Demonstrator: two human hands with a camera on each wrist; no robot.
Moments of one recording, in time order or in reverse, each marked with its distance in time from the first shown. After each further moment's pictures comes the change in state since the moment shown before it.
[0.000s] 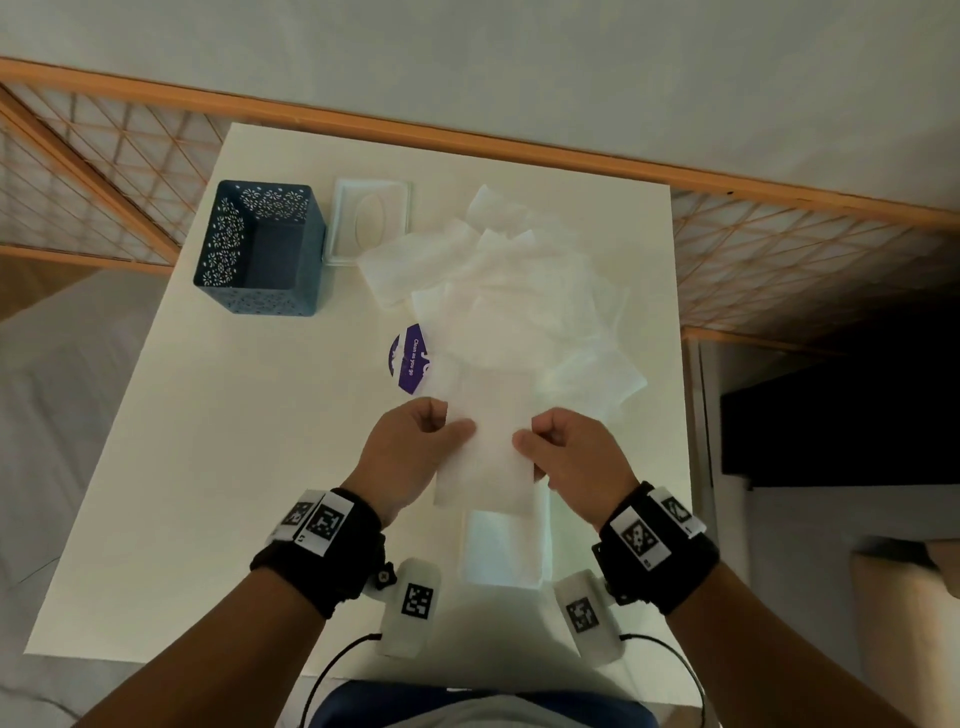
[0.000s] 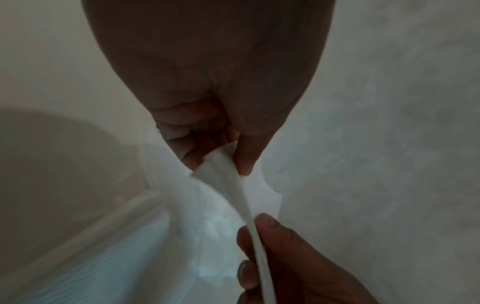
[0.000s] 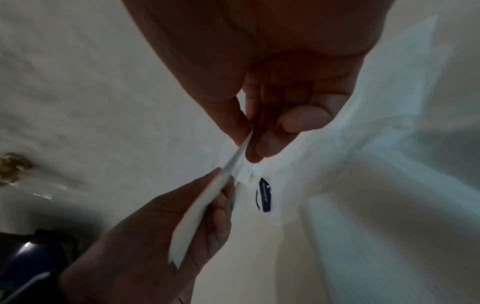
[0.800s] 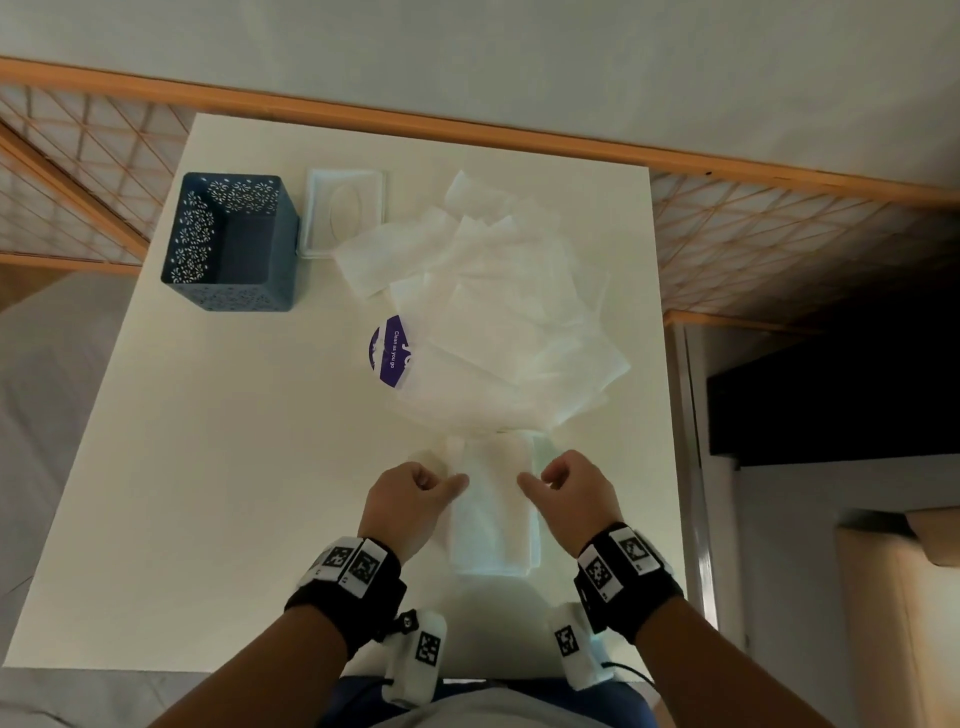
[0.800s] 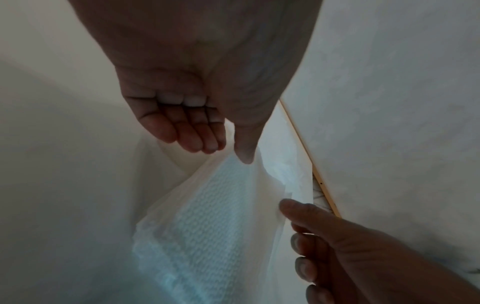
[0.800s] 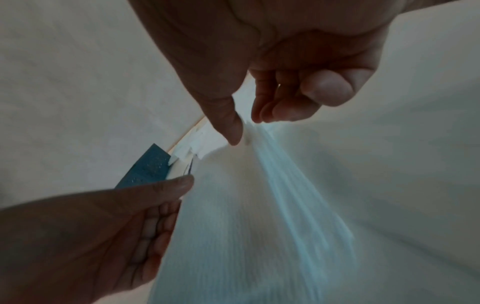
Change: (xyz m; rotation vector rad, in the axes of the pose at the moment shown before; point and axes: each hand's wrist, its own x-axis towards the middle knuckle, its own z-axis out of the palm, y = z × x) left_hand -0.014 -0.075 0.023 0.421 0.114 -0.165; right_hand -0.016 0.081 0.009 -0.297 0.168 0.210
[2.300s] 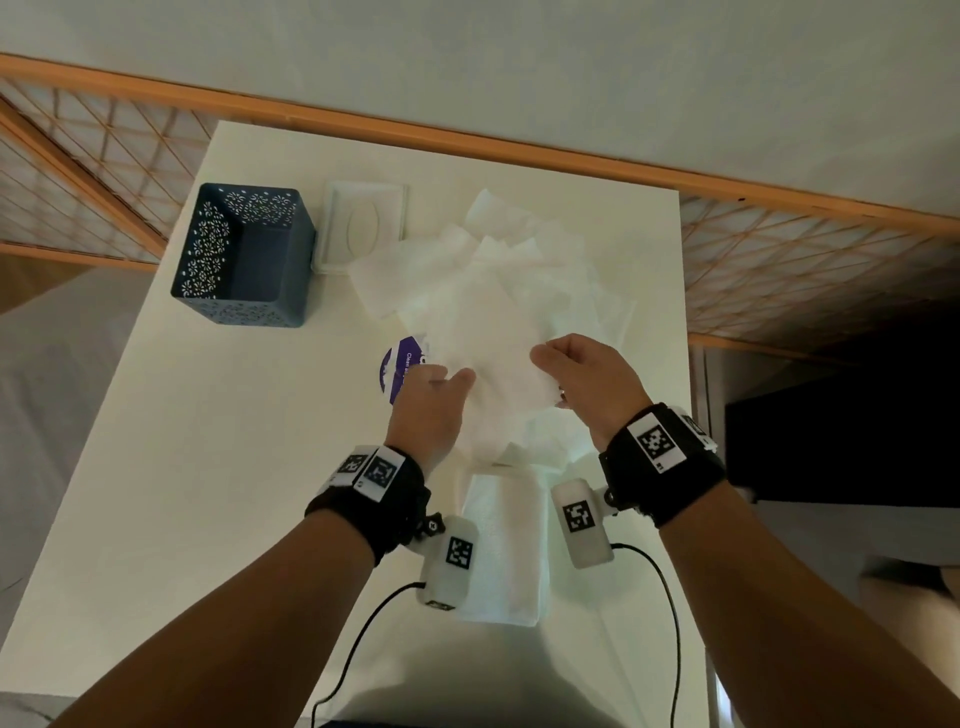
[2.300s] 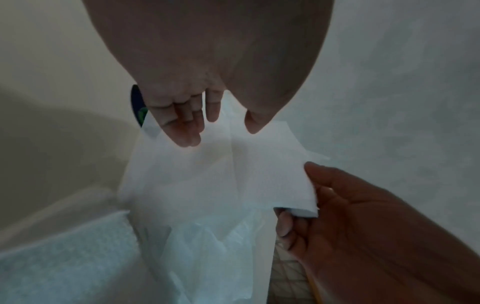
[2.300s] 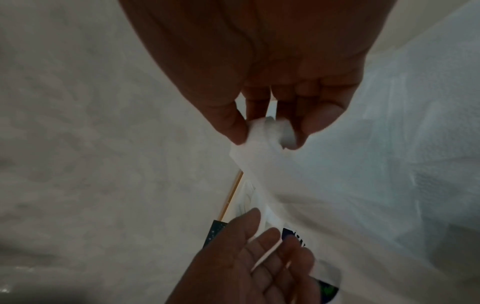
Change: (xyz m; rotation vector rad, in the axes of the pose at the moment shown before) left_hand 0.071 0.109 -0.027 -0.335 0.073 0.047; right_hand 0.090 -0.126 -0.060 0.415 -0.108 -0.163
